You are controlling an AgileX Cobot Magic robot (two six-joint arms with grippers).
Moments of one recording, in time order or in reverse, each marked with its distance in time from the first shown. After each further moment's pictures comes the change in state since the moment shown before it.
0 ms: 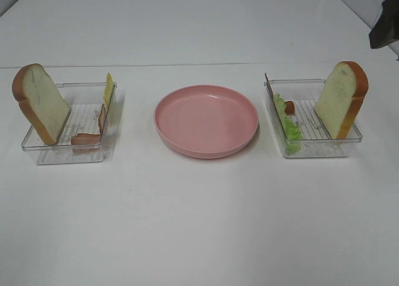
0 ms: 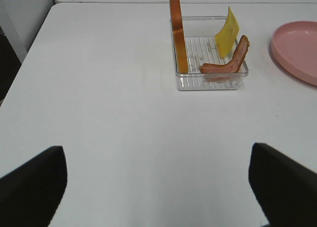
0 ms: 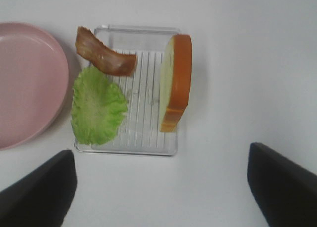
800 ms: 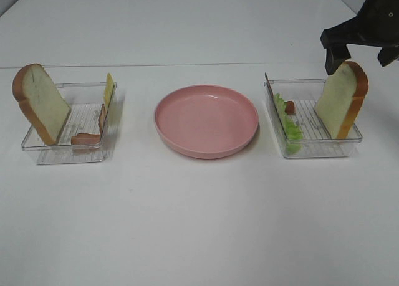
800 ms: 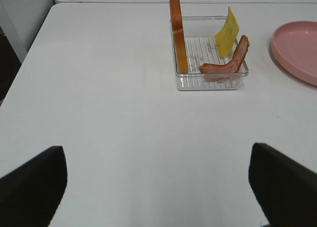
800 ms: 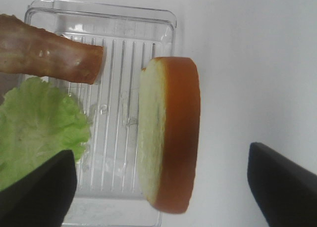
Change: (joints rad) left arm 0.000 0.000 0.000 0.000 0.000 0.000; right arm 0.000 0.588 -0.423 -0.080 0.136 0.009
